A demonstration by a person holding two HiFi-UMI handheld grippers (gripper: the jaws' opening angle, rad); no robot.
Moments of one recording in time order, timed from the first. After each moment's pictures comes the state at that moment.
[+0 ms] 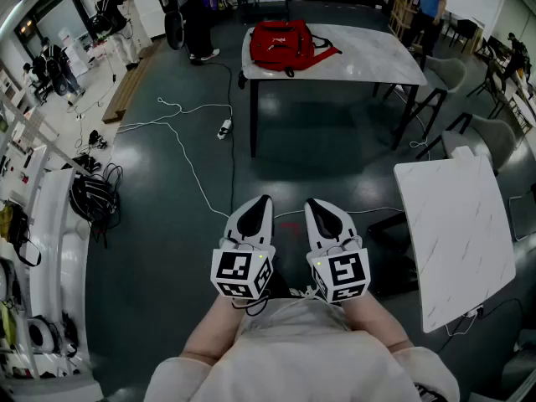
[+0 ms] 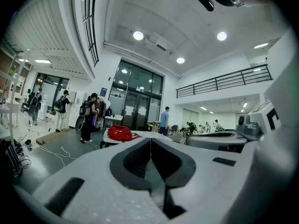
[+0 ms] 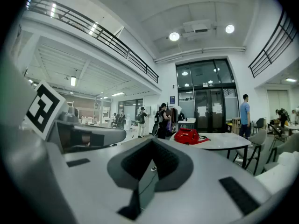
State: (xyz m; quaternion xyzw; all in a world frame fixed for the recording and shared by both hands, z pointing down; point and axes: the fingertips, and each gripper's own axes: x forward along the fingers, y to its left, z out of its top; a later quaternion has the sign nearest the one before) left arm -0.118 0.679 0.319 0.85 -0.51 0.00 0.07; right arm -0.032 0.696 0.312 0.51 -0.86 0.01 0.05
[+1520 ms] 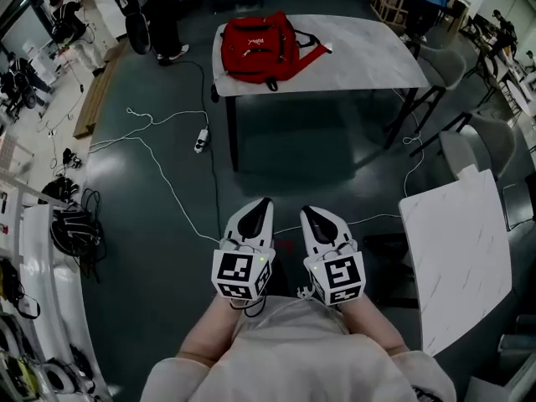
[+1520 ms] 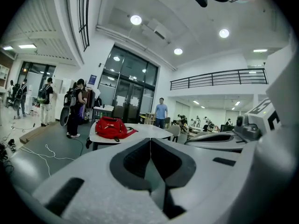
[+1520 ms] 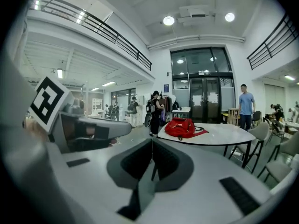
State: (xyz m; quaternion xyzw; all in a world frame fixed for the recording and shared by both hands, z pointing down) left arm -0.096 0.453 0.364 0.89 -0.45 0.05 0.11; right arm -0.024 0.483 0.367 0.54 -0.83 0.07 0.11
